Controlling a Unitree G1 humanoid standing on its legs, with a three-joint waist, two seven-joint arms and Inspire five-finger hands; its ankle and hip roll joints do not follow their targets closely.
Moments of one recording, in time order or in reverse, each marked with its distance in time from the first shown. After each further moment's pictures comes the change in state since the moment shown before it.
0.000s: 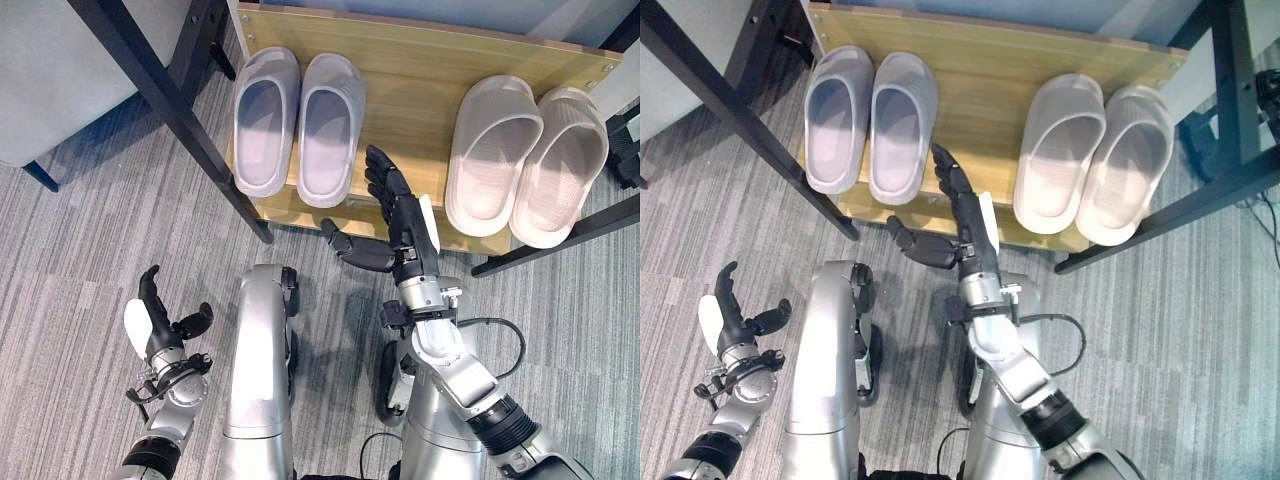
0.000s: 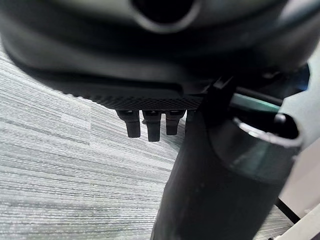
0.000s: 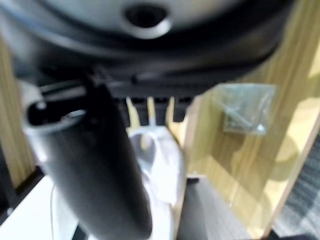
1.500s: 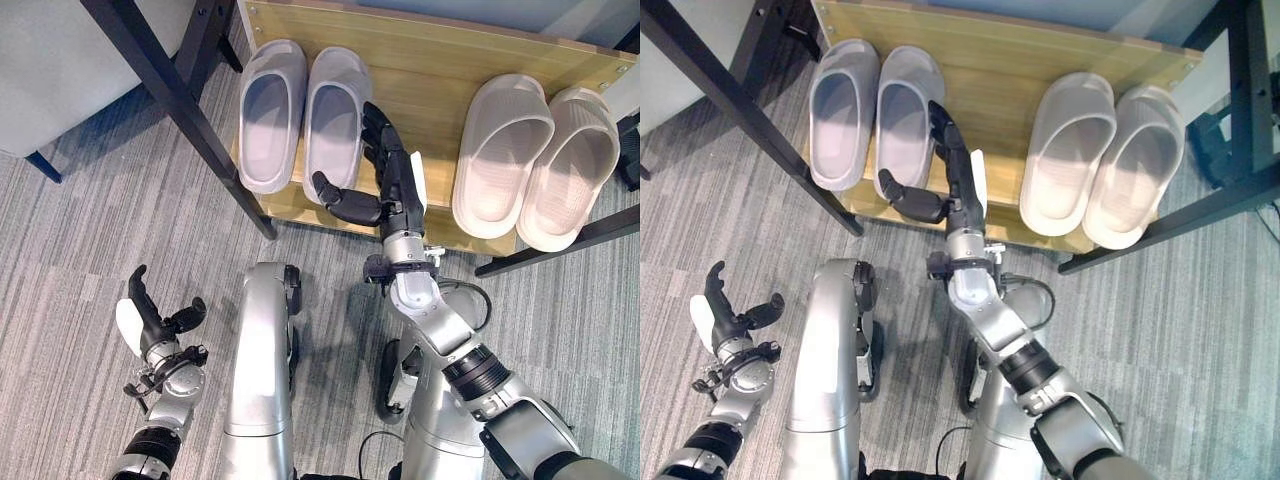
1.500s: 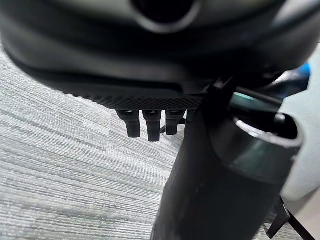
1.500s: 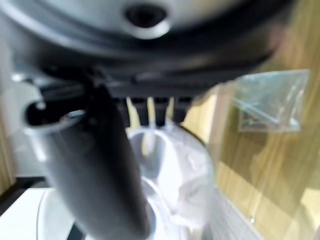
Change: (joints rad) left arm -0.055 0.003 0.009 0.040 -0.116 0.000 0.008; right arm -0.282 0.088 0.008 0.223 0.071 0.066 -0.110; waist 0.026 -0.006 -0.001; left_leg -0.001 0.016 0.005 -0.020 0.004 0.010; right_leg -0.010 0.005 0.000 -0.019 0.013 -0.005
